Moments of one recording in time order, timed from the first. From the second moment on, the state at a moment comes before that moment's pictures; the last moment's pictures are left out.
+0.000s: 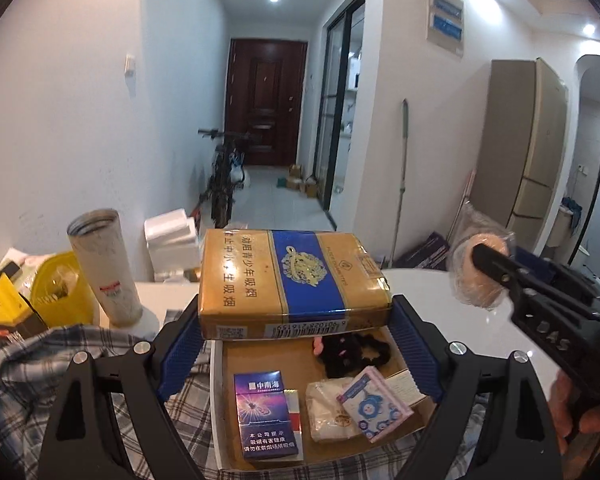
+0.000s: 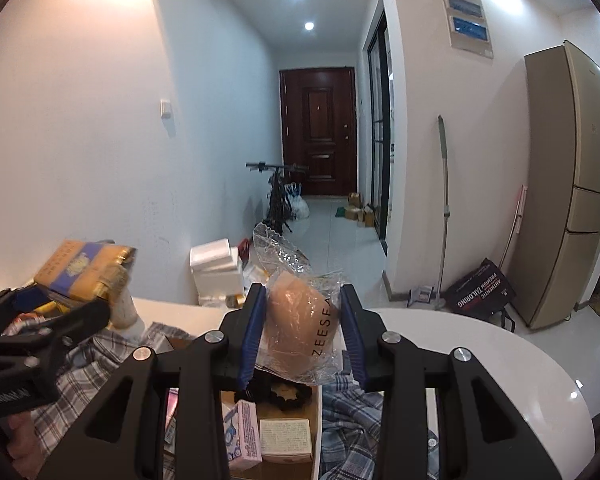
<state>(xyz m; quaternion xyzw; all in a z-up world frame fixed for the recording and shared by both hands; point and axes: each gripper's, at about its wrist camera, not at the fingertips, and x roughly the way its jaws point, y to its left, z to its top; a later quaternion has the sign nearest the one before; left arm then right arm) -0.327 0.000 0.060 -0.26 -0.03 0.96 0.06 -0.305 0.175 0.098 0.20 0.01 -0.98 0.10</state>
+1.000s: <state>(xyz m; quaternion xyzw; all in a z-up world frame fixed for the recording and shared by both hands) -0.393 0.014 -0.056 -0.43 0.00 0.90 0.06 -0.337 0.176 0.059 0.26 0.03 -0.96 0.09</state>
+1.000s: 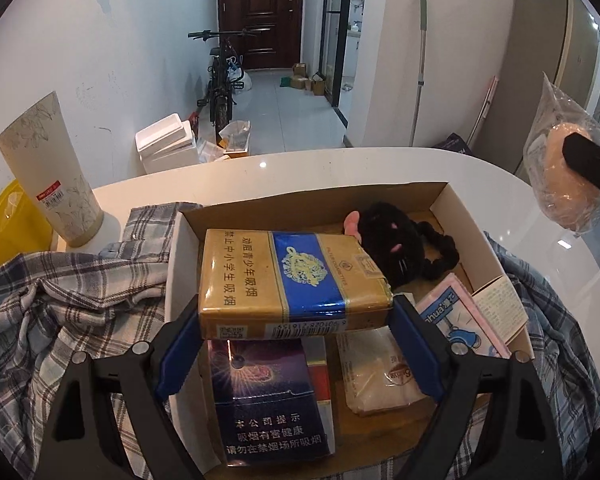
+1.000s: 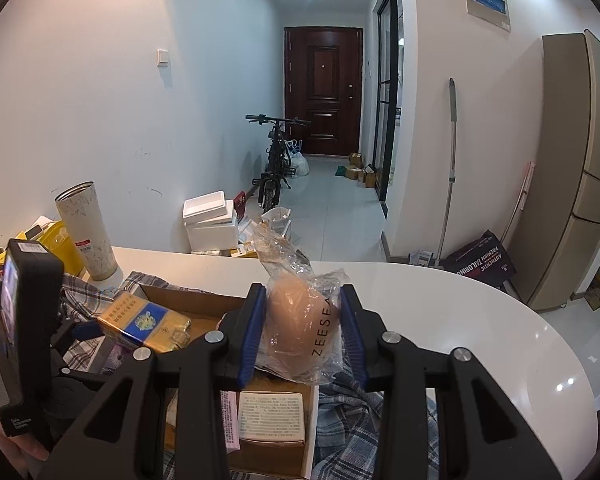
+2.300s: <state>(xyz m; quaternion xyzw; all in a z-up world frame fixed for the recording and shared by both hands) -0.344 -0.011 0.024 -0.22 -0.08 0.97 0.06 -0.369 0.166 0.005 0.34 -0.03 -0.93 0.16</state>
